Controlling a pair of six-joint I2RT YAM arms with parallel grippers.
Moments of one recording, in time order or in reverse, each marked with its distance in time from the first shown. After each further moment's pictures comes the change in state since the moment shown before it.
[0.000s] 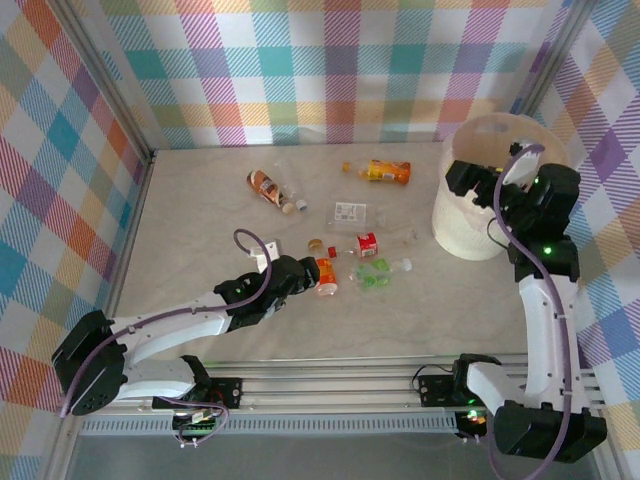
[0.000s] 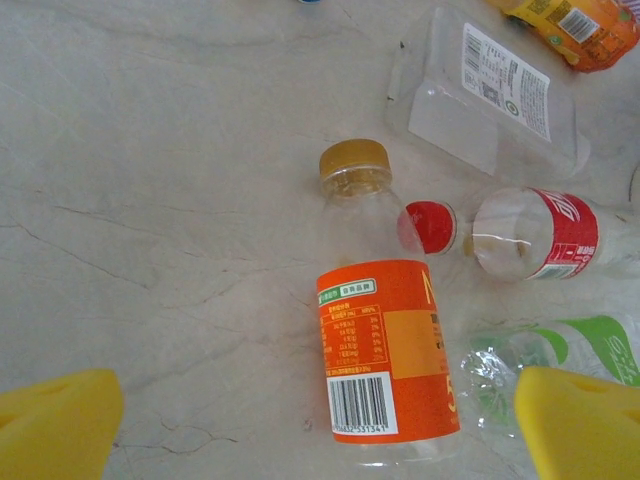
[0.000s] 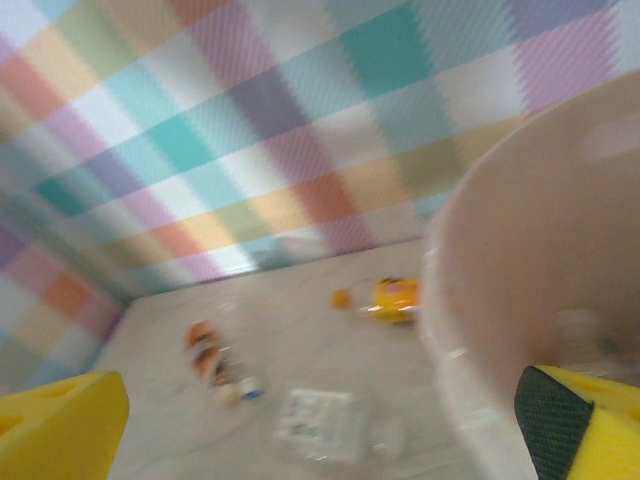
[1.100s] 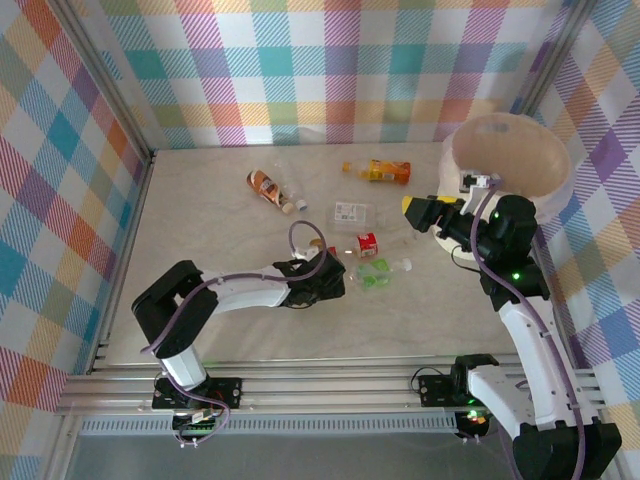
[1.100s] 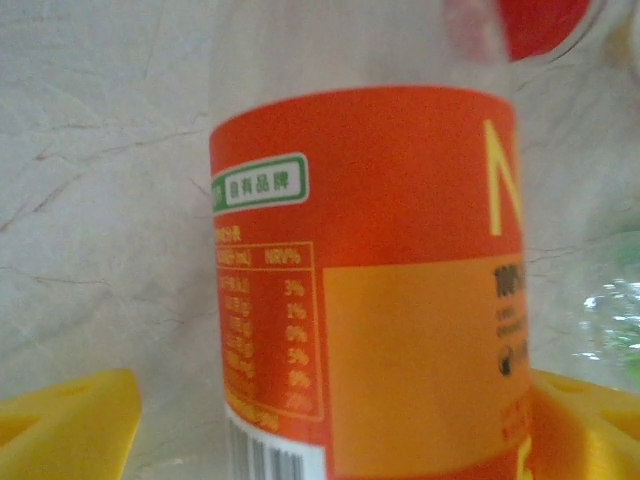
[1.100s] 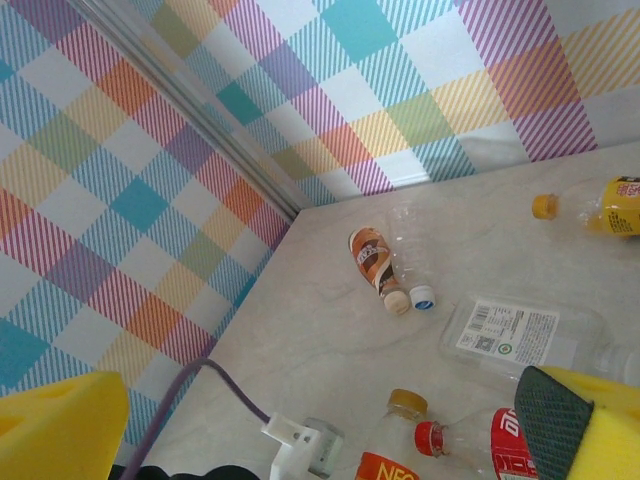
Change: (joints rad) left arm -0.009 0.507 0.264 -0.082 0.208 0.062; right arm 0.233 -0.114 -0.273 0.219 -0.124 0.162
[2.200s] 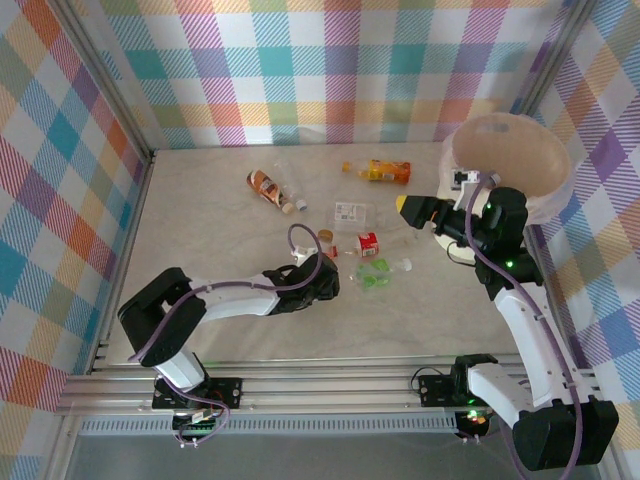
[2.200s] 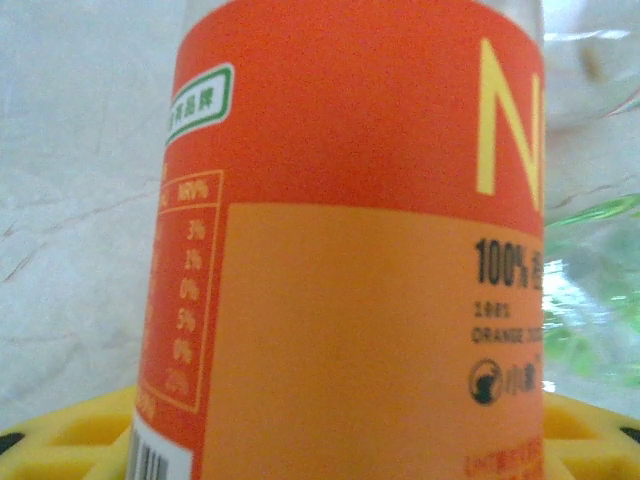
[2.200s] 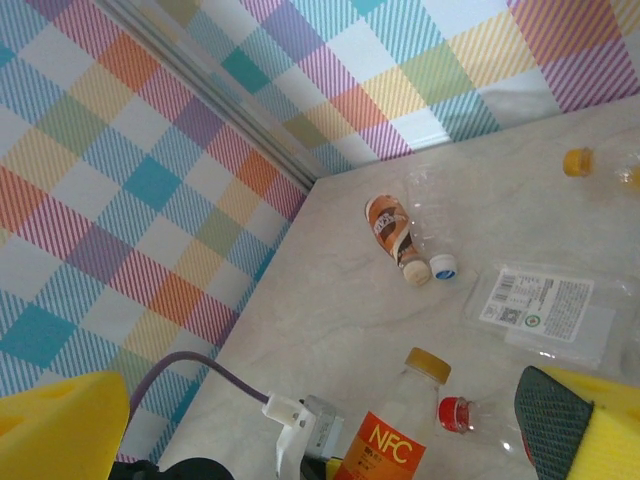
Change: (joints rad) left arm -0.006 -0.105 -0.124 0.218 -0.011 0.130; right arm 0.005 0.088 0.010 0.024 -0.077 0.033
